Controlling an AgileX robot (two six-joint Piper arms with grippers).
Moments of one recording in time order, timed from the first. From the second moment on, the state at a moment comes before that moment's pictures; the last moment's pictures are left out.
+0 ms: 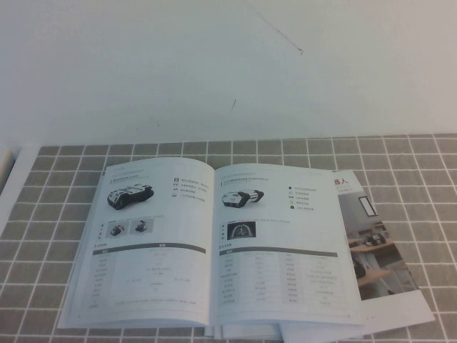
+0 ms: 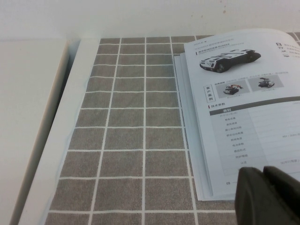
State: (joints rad) right arm 0.39 0.32 -0.44 -0.01 0.81 -0.05; left arm -0.06 -0.01 0.02 0.03 0.35 -0.11
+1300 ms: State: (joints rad) right arm -0.06 -0.01 0.02 -0.06 0.42 -0.05; left arm -0.06 -0.01 0.02 0.02 0.36 -0.12
